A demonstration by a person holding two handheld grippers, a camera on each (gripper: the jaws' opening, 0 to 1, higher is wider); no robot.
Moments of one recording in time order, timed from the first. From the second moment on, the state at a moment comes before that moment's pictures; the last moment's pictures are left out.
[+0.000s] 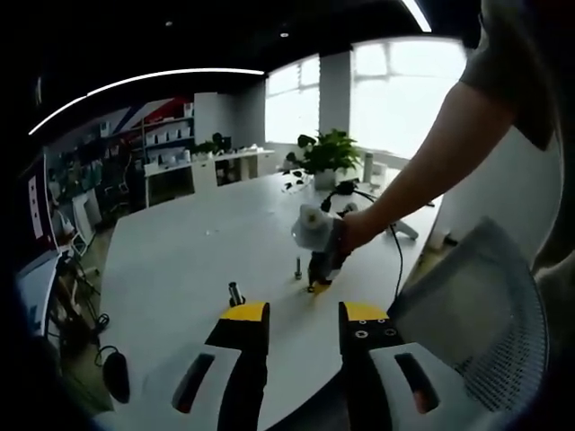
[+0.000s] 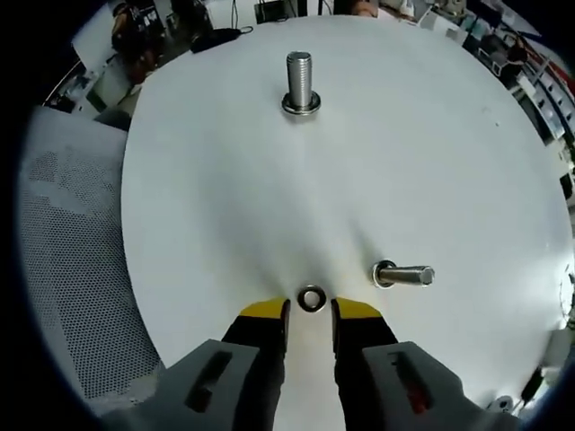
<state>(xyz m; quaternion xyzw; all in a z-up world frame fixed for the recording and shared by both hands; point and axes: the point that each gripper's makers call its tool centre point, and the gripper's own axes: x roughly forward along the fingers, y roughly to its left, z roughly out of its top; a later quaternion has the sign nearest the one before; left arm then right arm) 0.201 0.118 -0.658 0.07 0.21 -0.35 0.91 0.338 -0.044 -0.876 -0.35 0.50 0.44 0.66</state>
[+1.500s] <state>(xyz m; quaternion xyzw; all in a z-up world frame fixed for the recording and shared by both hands) 0.202 0.119 -0.661 0.08 0.21 -0.35 0.91 0.340 -0.042 -0.877 -0.38 0.52 0.43 0.63</state>
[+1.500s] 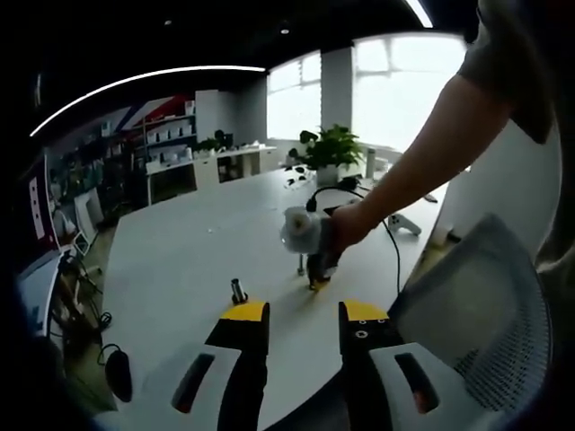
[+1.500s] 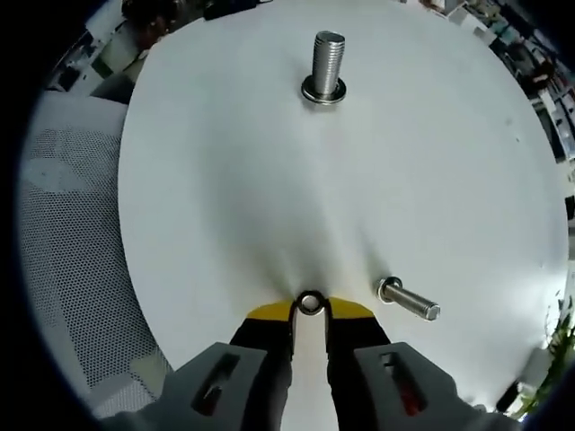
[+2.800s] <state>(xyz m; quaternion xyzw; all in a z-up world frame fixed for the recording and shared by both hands) 0.203 0.121 -0.662 0.08 0.22 -0.35 0.91 0.390 -0.061 -0.815 -0.28 0.45 0.36 0.77</state>
